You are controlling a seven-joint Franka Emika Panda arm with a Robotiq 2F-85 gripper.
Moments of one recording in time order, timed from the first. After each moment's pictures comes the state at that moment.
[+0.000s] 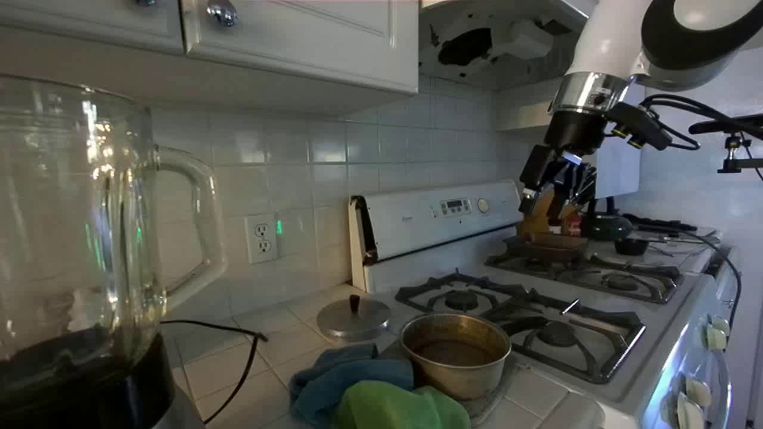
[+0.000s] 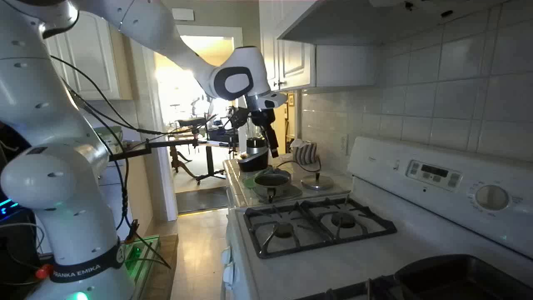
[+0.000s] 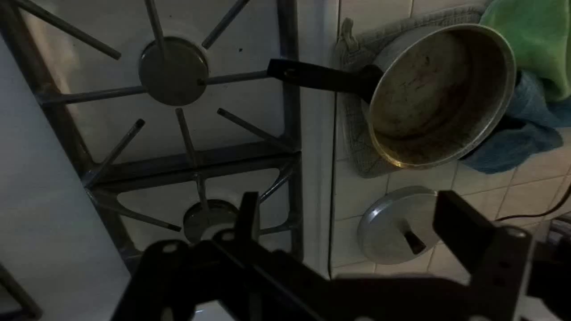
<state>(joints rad) 0.14 -0.22 0.23 -2.41 0.18 2.51 0.32</state>
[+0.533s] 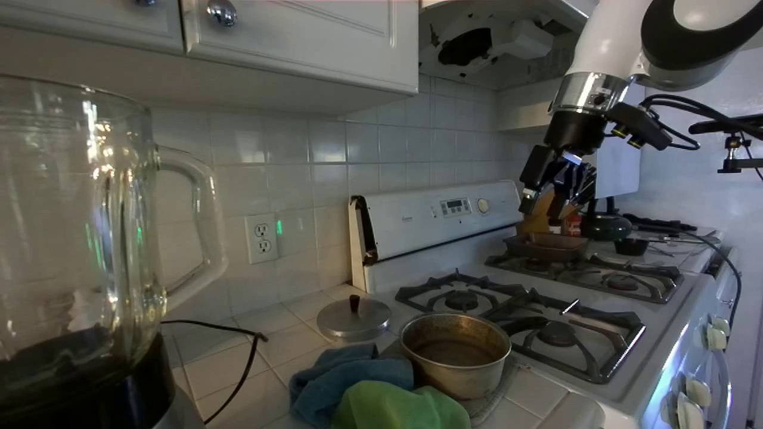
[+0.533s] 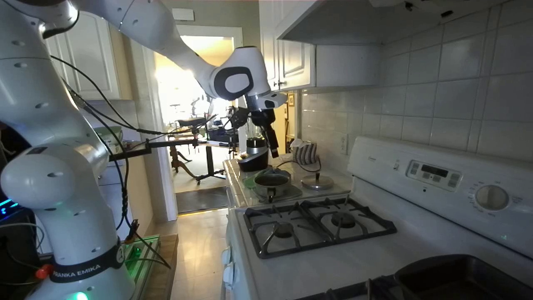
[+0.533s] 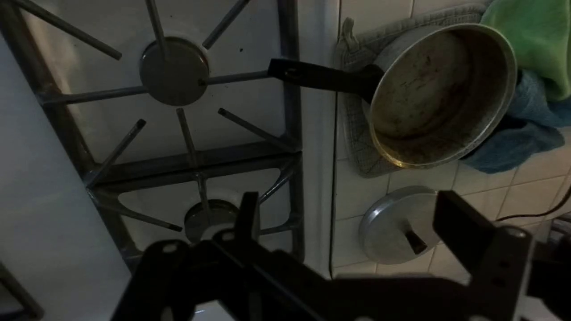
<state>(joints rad) 0.14 -0.22 0.23 -2.41 0.18 2.50 0.33</state>
